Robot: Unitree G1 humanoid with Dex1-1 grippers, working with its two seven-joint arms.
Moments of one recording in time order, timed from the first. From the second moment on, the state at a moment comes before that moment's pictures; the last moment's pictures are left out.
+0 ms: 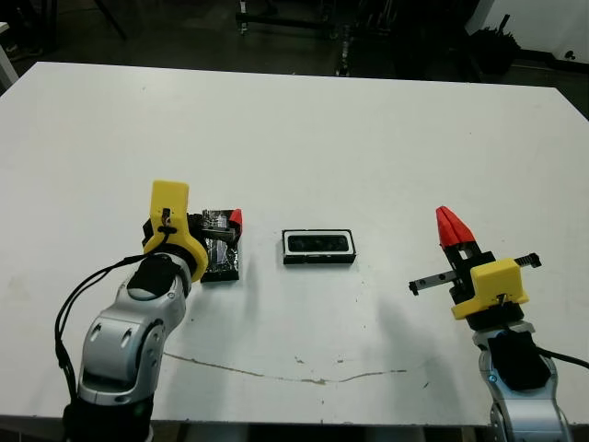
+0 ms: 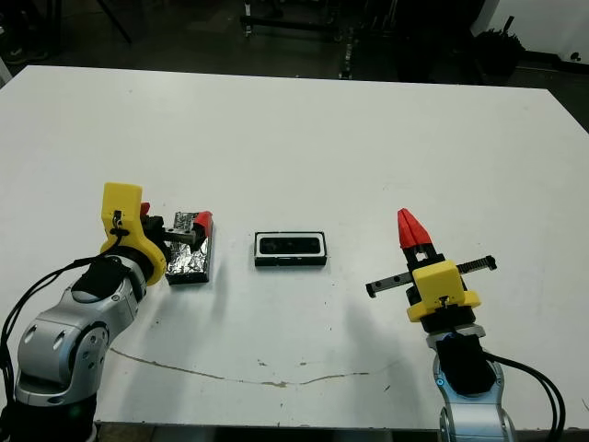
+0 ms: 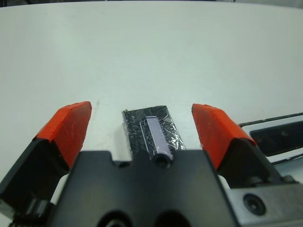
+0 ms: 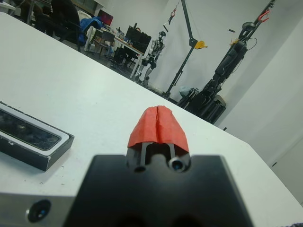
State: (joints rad) left arm -0.20 0.18 -0.02 -0.48 -0.14 0.96 0.03; right arm 0.17 -0.24 -0.04 -0.33 -0.17 -0.12 0.17
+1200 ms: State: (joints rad) left arm -0.21 0.17 -0.02 -0.49 -0.18 1.11 -0.01; right arm 0.18 -0.24 0.02 -0.35 -0.19 -0.15 0.13
